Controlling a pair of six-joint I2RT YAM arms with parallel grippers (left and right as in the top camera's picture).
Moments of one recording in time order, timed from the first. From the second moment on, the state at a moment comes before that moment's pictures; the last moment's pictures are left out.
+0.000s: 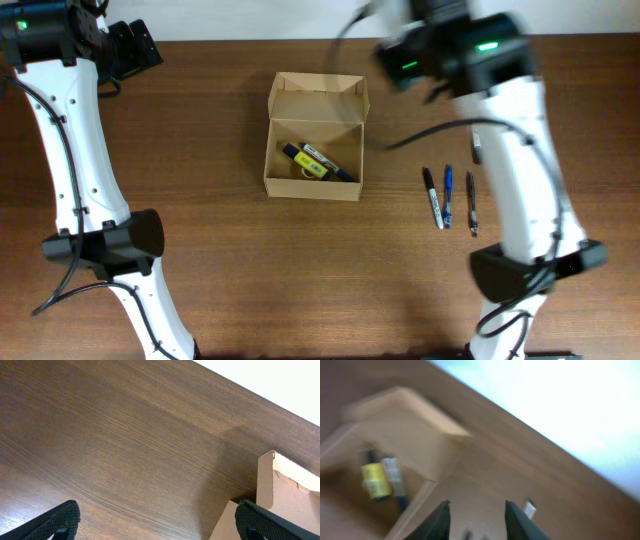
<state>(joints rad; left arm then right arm) 0.14 2.22 2.78 -1.62 -0.05 -0.31 0.29 2.02 2.50 -1.35 0.09 -0.28</state>
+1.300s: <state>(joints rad) 0.14 2.22 2.78 -1.62 -0.05 -0.31 -0.15 2.35 1.96 -1.04 -0.03 -0.02</state>
